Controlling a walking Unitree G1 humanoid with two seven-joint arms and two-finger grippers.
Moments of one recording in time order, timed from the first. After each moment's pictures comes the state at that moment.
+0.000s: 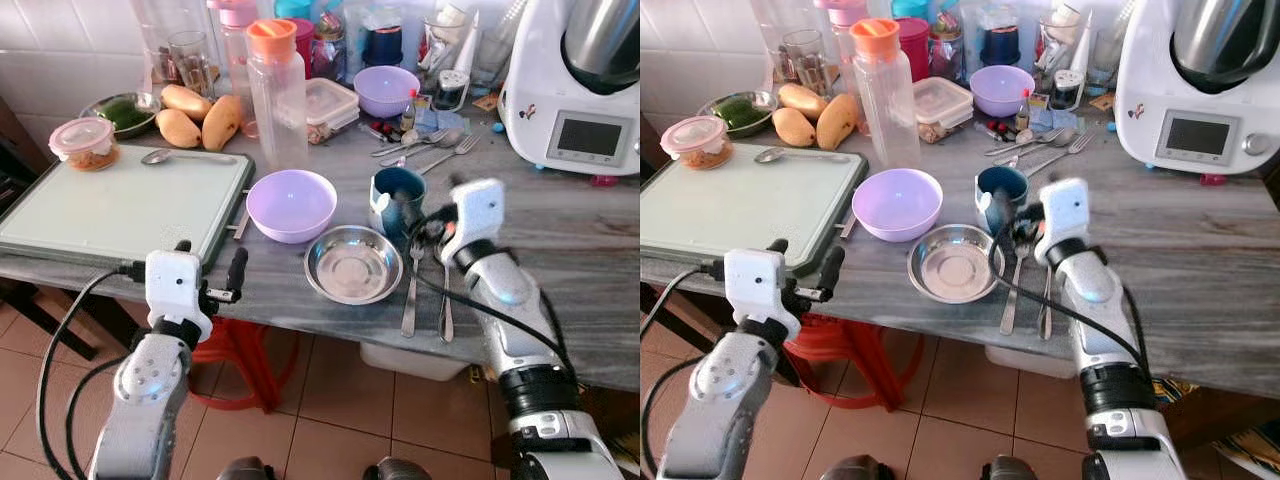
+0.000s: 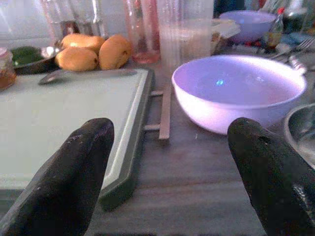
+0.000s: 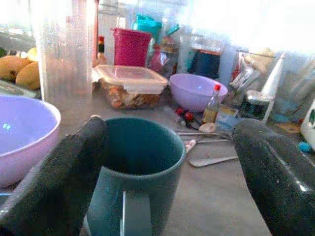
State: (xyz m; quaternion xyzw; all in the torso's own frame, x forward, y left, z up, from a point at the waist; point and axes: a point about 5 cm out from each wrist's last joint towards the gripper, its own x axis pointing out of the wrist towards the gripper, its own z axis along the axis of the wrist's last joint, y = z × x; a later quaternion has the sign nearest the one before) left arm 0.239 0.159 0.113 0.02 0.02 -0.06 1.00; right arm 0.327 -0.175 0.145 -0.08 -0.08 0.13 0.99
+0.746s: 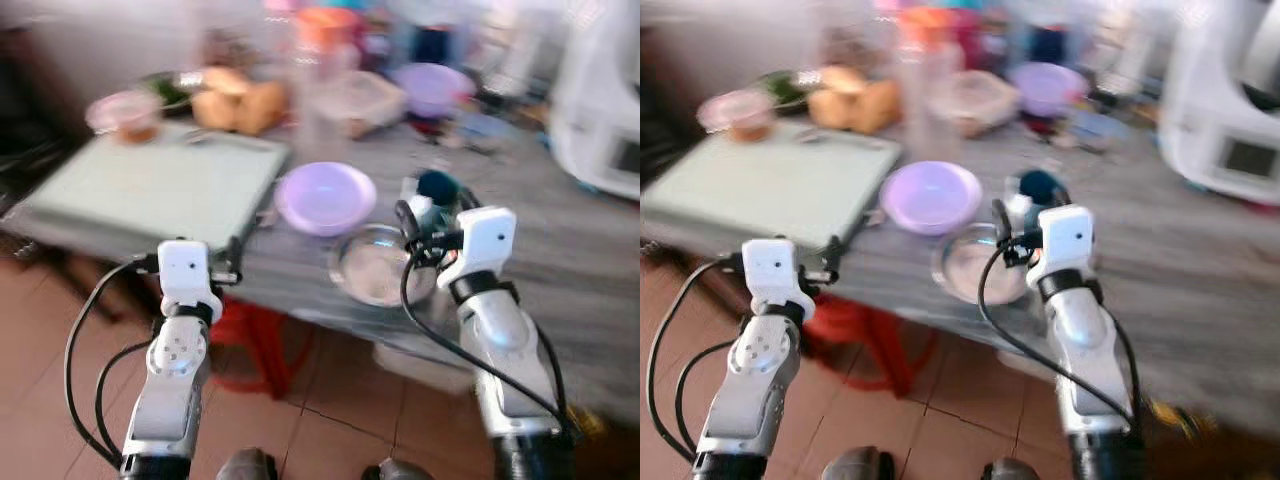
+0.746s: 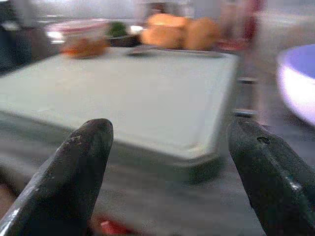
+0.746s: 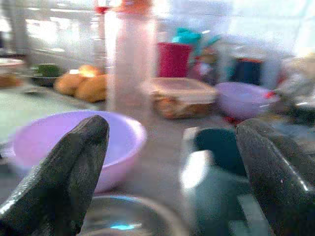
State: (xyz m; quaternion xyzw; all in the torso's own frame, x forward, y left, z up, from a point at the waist) left arm 0.267 0.155 0.100 0.03 0.02 0.03 1.00; right arm 0.274 -0.150 0.139 -0.03 -0.08 0.10 0.99
